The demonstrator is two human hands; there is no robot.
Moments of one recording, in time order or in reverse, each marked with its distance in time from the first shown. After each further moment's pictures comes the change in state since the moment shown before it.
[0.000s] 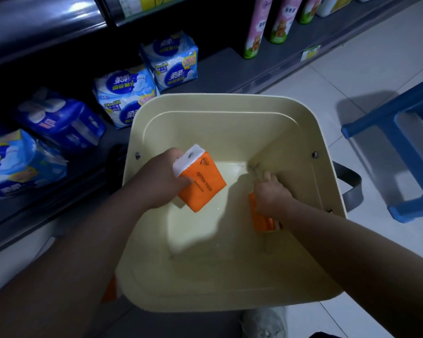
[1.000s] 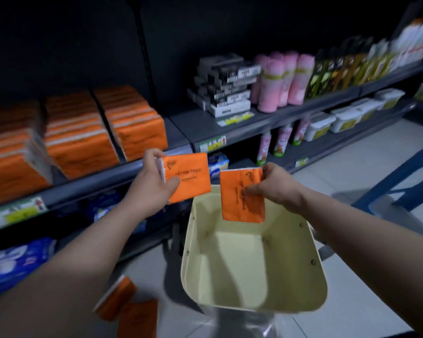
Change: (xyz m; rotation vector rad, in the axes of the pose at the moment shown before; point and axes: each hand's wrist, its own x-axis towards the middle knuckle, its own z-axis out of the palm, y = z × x) left_hand -0.141 0.061 -0.162 -0.165 0.614 0.139; right_hand -0.177 -0.058 -0.214 0.964 0.440 -0.272
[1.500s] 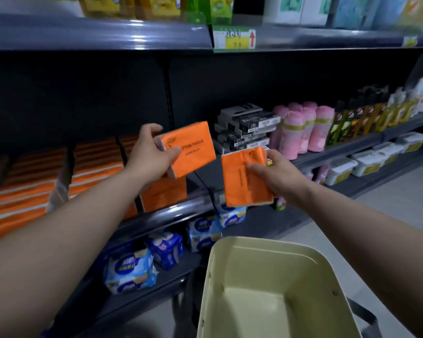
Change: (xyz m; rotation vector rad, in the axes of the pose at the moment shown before) left_hand 0.133 0.041 -0.077 -0.148 0.280 0.014; right_hand 0.070 -0.111 -0.017 0.237 0.059 -0.210
